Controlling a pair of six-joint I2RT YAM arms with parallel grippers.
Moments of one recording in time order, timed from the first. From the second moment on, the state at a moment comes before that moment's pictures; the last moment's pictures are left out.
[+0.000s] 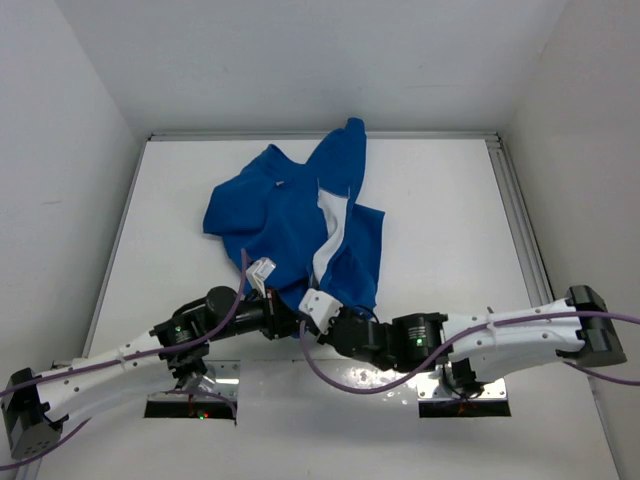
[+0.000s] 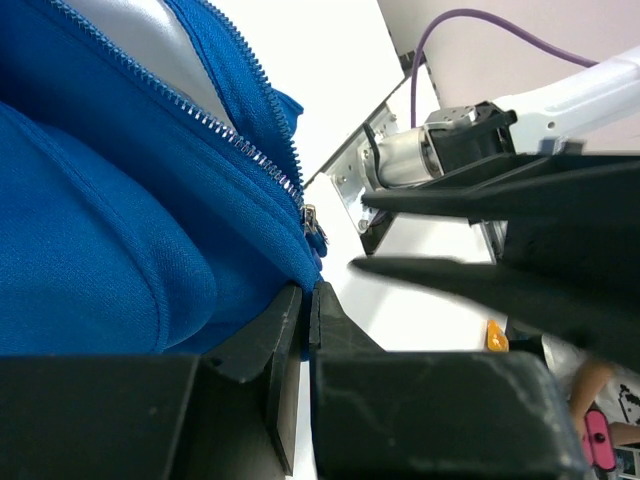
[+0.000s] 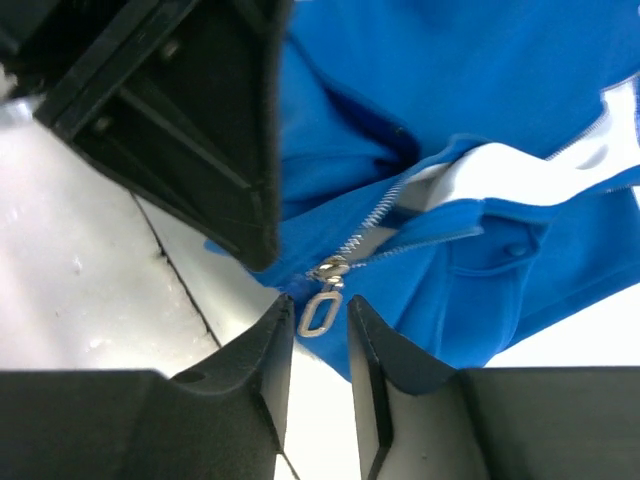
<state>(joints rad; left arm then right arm) -0.99 0.53 0.26 -0.03 0.18 -0.91 1.57 1.18 0.79 -0.30 0.61 0.08</state>
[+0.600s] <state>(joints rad) -0.99 0.53 0.26 -0.03 0.18 -0.91 1.57 1.19 0.77 -0.26 0.68 0.16</state>
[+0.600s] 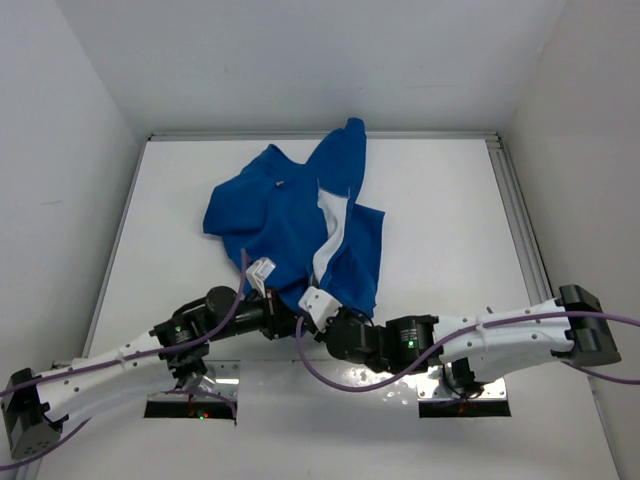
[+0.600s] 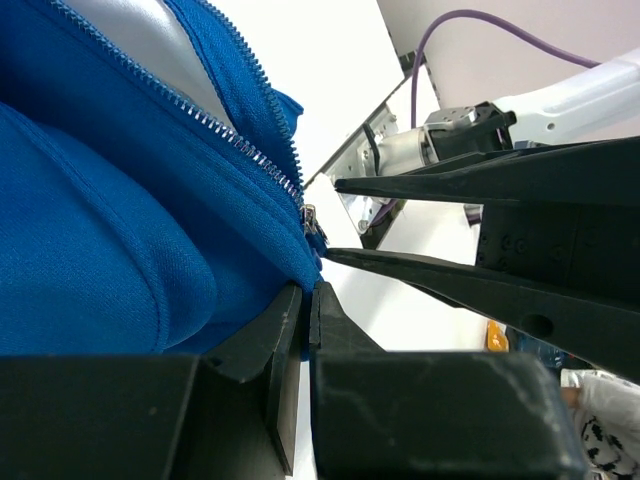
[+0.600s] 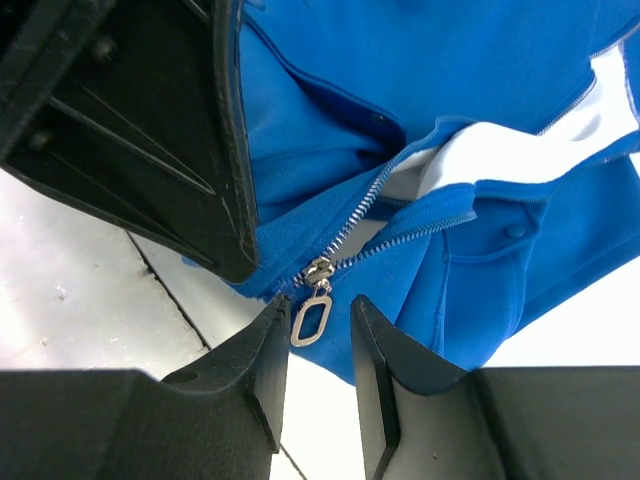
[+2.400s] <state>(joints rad) -0.99 0.45 0.24 -0.19 0.13 -0.88 1.24 1.31 0.96 -0.39 0.26 0.01</state>
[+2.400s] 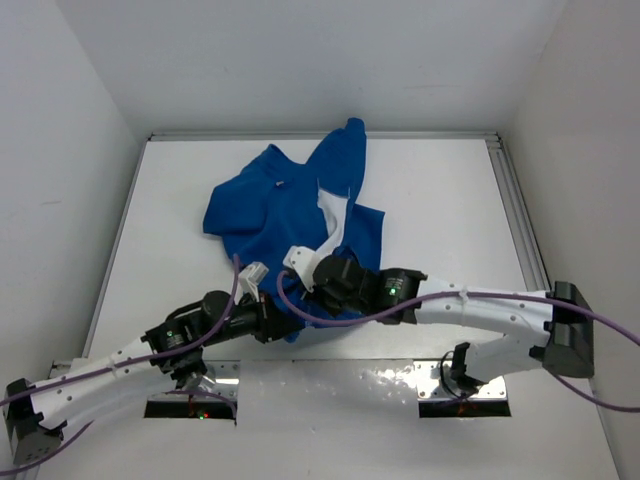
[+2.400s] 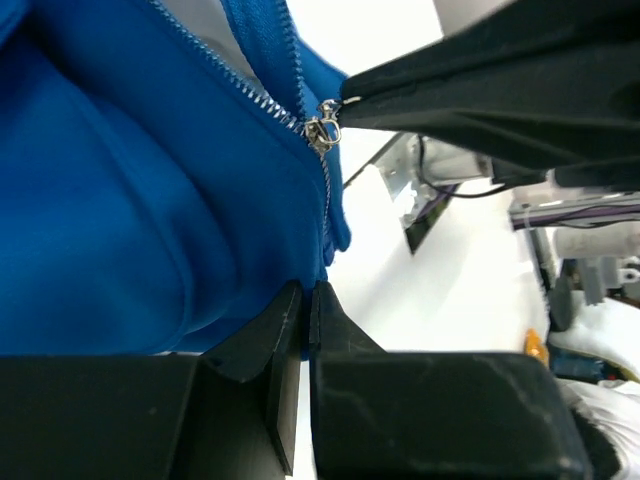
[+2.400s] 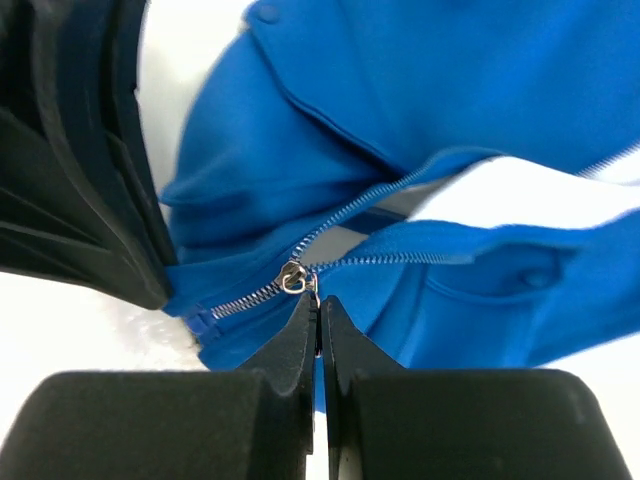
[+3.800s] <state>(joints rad) -0.99 0.29 0.94 -0.76 -0.63 -0.68 0.14 2.01 2.07 -0.28 0.50 0.19</state>
